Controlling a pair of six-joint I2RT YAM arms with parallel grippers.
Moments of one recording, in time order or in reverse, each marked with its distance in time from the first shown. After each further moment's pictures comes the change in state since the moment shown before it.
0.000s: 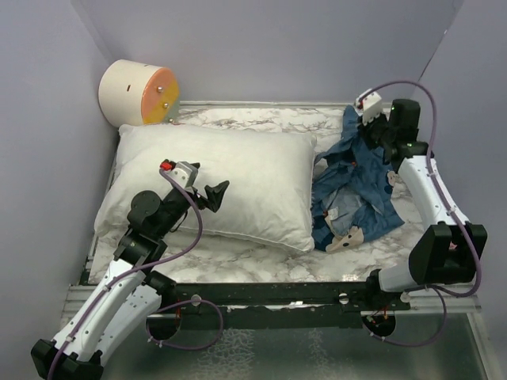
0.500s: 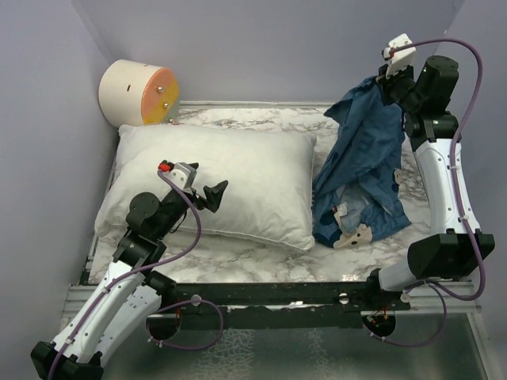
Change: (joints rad) left arm 0.000 -0.016 -0.005 0.001 -0.014 0.006; right arm -0.027 0.036 0.494 -0.023 -0.037 0.101
